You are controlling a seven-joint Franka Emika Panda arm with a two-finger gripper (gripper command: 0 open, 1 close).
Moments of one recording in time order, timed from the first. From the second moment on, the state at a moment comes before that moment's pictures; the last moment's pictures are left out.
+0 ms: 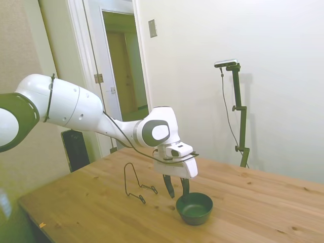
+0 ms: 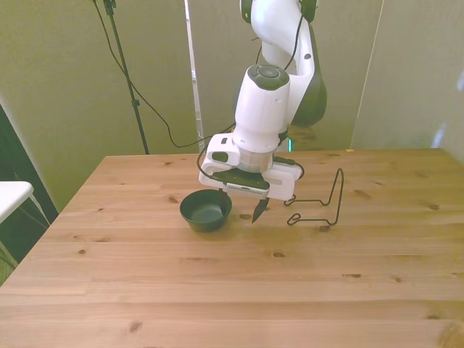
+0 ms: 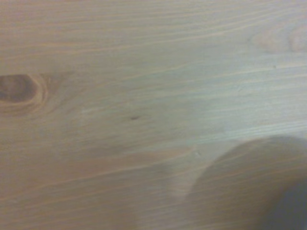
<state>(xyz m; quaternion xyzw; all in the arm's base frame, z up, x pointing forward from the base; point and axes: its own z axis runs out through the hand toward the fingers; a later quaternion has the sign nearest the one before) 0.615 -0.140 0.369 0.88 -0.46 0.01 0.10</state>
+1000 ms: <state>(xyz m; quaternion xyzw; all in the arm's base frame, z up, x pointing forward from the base) 0.615 -0.138 0.383 0.87 -0.47 -0.01 0.11</state>
